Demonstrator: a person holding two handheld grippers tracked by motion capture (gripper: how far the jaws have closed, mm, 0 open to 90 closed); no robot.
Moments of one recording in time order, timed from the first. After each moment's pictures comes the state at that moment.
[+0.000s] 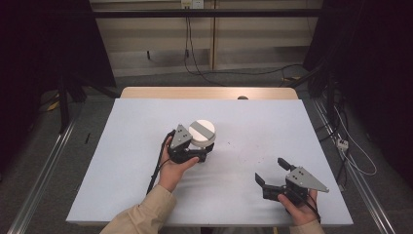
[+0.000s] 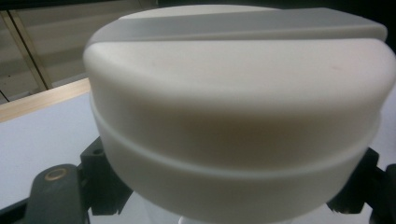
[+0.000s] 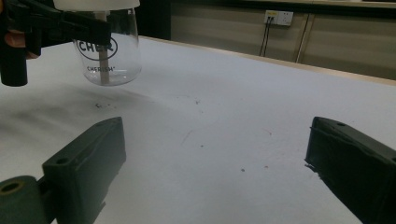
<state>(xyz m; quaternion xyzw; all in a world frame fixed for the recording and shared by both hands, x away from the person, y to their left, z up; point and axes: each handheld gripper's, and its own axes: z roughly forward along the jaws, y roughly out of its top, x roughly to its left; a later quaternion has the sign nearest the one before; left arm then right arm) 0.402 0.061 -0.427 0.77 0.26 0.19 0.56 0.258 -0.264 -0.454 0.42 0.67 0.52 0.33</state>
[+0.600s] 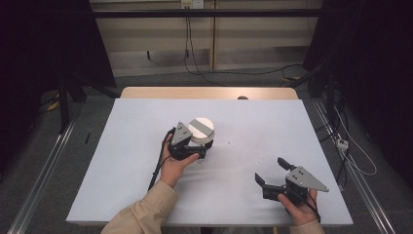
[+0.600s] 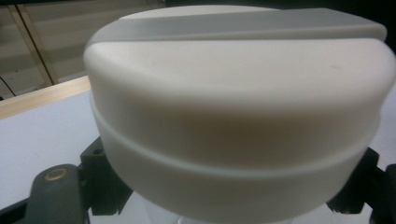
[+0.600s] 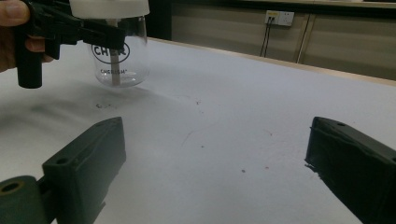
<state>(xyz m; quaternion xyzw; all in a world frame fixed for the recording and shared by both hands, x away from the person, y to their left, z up) 0.416 0.060 -0.436 0.76 0.28 0.19 0.55 0.259 -0.264 -0.453 0.42 0.67 0.52 0.32</state>
